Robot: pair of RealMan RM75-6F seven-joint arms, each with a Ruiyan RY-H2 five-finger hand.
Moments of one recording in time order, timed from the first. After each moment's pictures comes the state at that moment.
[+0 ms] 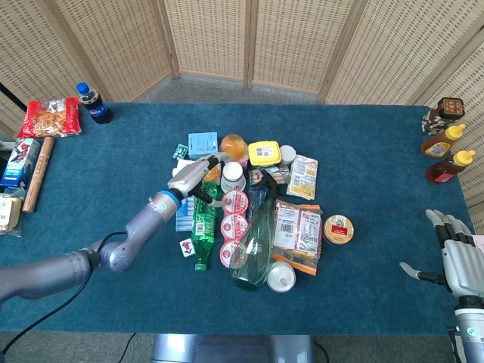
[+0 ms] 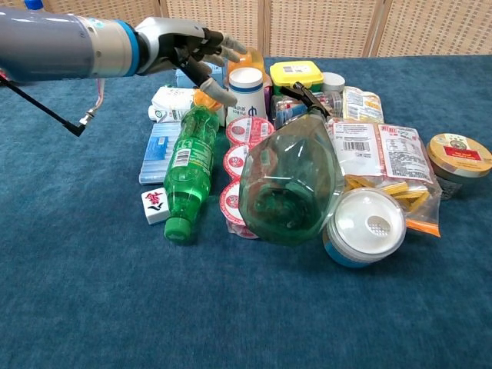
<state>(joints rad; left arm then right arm) -1.05 -1.53 -0.35 -1.31 0.84 0.55 -0.18 0.14 -0.95 0.09 -1.90 -1.23 1.36 -0.05</state>
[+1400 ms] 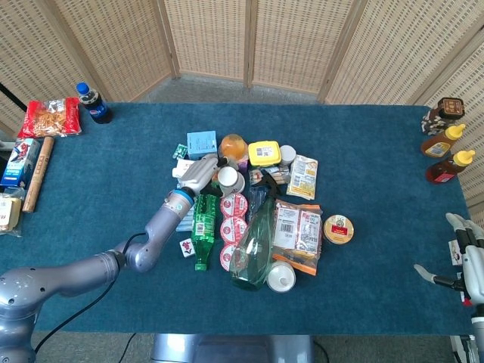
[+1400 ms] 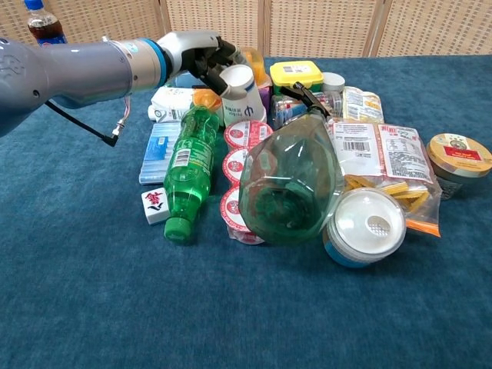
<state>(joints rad) -1.09 -1.71 -0.35 -1.13 0.84 0.66 -0.09 0.08 -0.92 0.11 -1.89 -1.24 1.38 0.06</state>
